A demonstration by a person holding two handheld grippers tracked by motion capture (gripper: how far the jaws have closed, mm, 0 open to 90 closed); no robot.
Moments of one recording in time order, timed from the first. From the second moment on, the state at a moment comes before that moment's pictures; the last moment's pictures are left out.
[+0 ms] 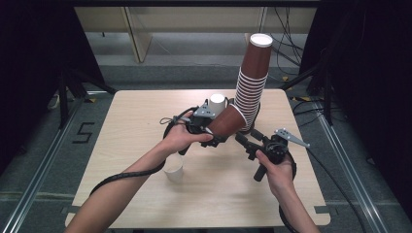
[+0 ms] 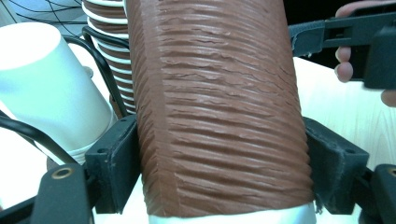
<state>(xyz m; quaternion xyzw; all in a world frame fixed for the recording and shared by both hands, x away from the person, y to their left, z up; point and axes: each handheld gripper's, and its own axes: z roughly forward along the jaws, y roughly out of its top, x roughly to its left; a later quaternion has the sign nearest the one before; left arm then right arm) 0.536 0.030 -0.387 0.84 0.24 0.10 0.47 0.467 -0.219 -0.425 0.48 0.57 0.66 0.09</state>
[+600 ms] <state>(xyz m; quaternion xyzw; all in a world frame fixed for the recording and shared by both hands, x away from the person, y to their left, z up) 0.536 0.023 -0.389 0.84 0.24 0.10 0.48 0.480 -0.206 -0.423 0.53 0.53 0.66 0.03</state>
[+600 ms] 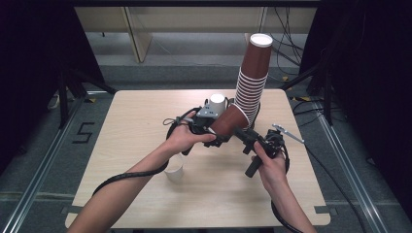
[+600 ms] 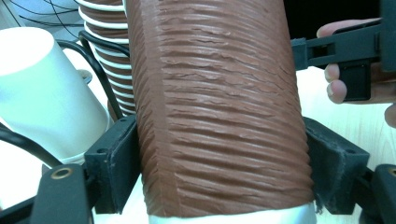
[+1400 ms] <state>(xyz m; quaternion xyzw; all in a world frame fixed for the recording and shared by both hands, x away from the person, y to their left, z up) 0.533 0.020 -0.388 0.83 0.24 0.12 0.49 0.500 -0.189 -0.429 0.59 0.47 0.66 -0.03</state>
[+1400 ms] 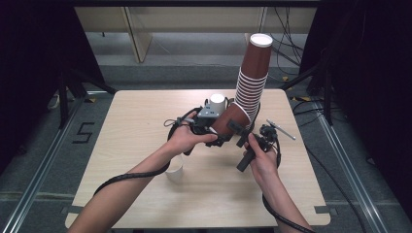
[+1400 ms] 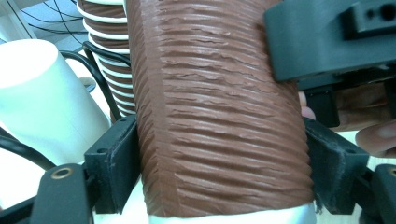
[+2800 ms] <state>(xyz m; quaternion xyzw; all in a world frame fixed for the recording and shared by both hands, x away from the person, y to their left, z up) 0.530 0.012 -0.394 0.84 0.23 0.13 0.47 0.508 -0.183 -0.430 0.60 0.45 0.66 -0.04</state>
